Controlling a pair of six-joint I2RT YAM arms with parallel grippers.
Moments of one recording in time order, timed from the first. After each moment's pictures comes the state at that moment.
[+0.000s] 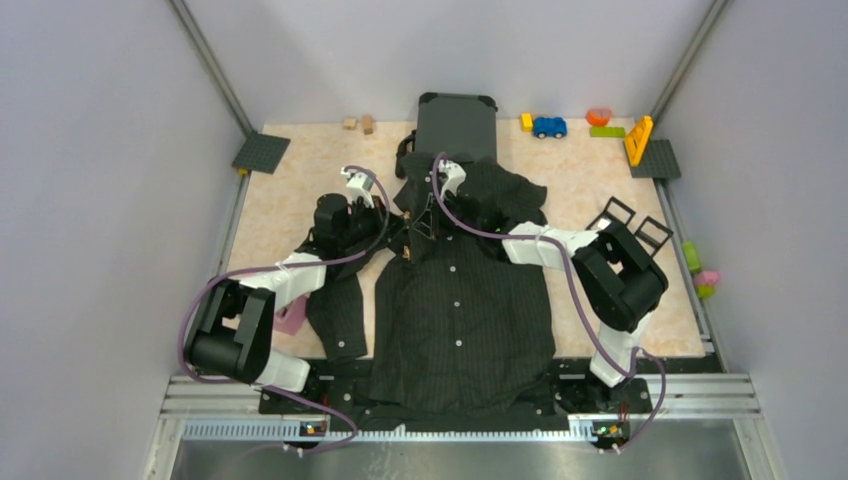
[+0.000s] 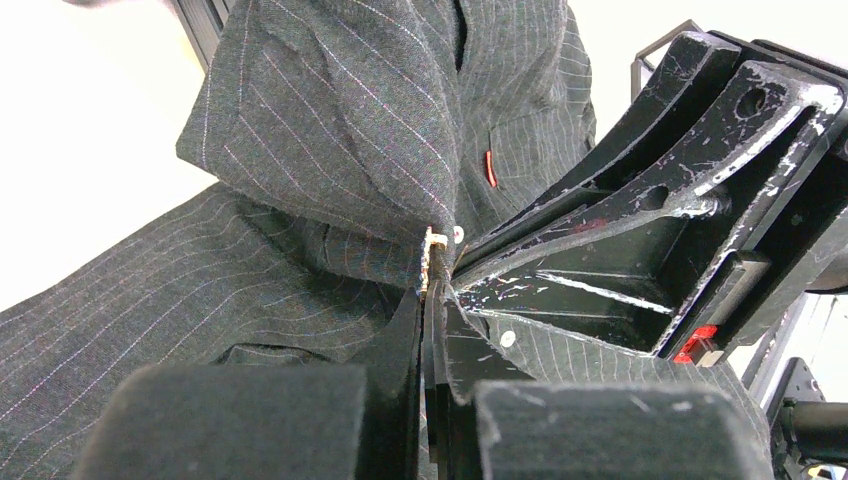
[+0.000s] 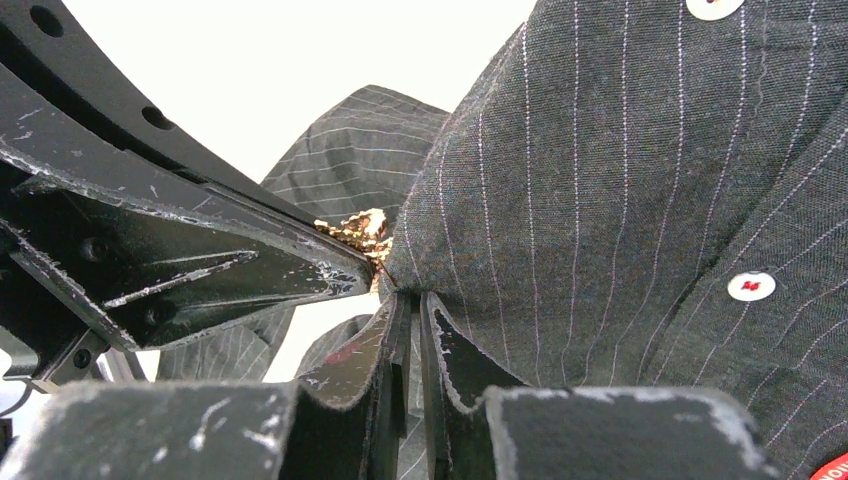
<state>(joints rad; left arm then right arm) -0.30 1.45 0.66 0.48 0.47 -0.43 0.71 1.82 1.10 0.35 -0.24 0.45</state>
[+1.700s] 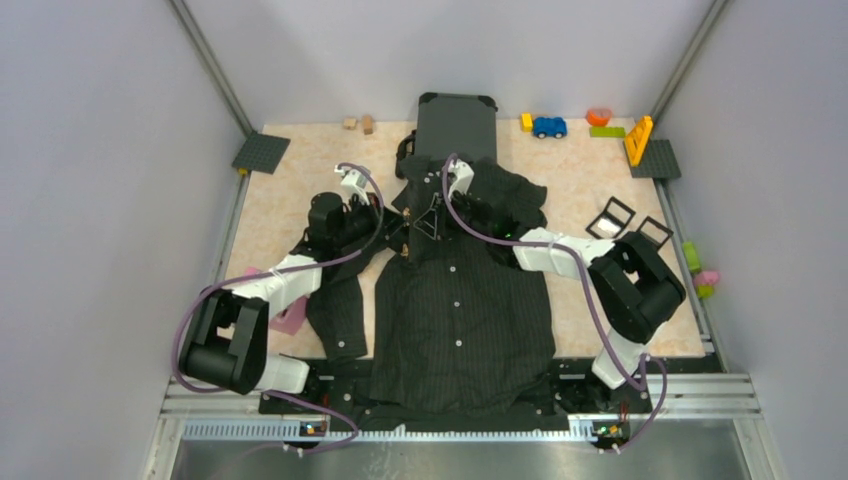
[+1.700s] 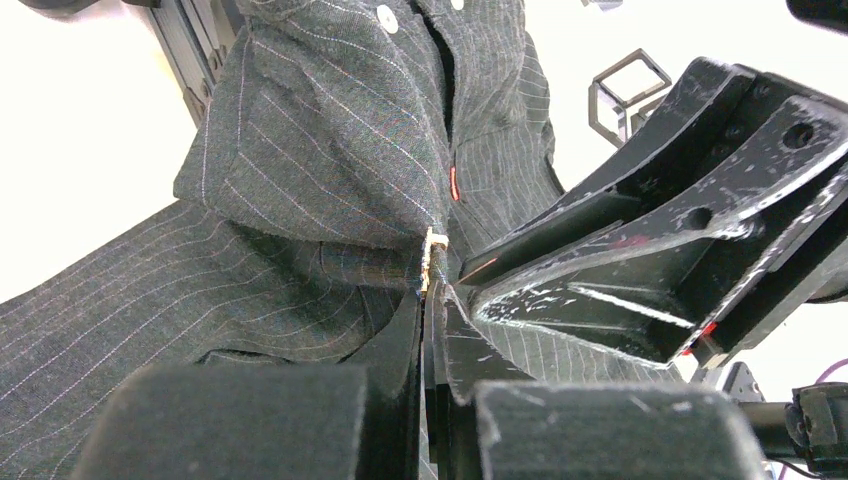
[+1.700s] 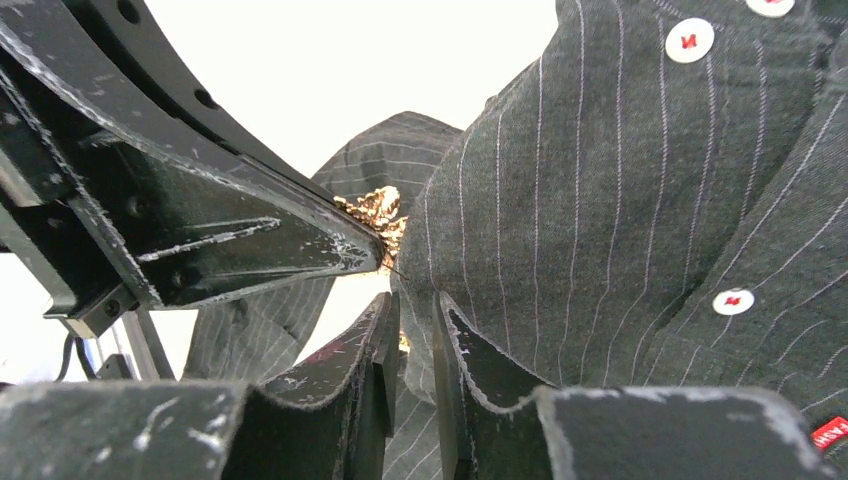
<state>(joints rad) -0.29 1.39 0.66 0.47 0.50 -0.50 0.71 1.73 1.01 0.42 -0.26 0.44</state>
